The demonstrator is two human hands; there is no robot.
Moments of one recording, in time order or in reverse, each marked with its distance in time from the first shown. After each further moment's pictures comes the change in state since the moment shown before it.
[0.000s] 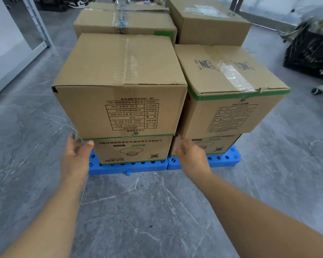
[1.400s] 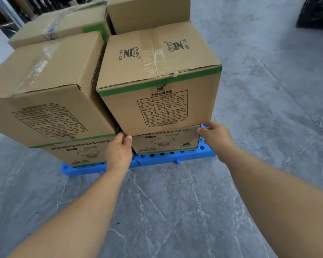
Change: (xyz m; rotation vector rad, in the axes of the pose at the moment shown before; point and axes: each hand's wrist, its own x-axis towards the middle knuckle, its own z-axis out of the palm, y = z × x) left_hand -0.117 0.055 0.209 0.459 -0.065 0.147; right_hand 0.069 0.165 -0.135 0.531 -0.005 0.248
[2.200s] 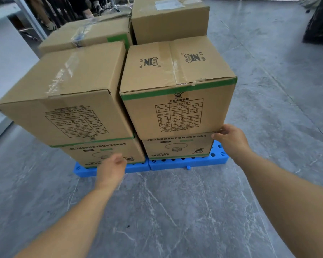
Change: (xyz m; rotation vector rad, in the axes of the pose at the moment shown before) left_hand 0.000 -0.053 -0.052 0.101 -0.091 -0.087; right_hand 0.005 -0.006 -0.003 -0.110 0.043 -0.108
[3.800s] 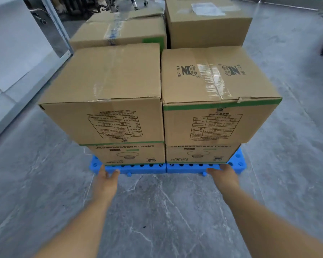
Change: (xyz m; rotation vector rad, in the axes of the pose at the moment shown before) left_hand 0.034 -0.083 -0.035 -0.265 0.012 -0.333; right_hand -0.061 -0.008 0.091 -0.066 0.010 0.387
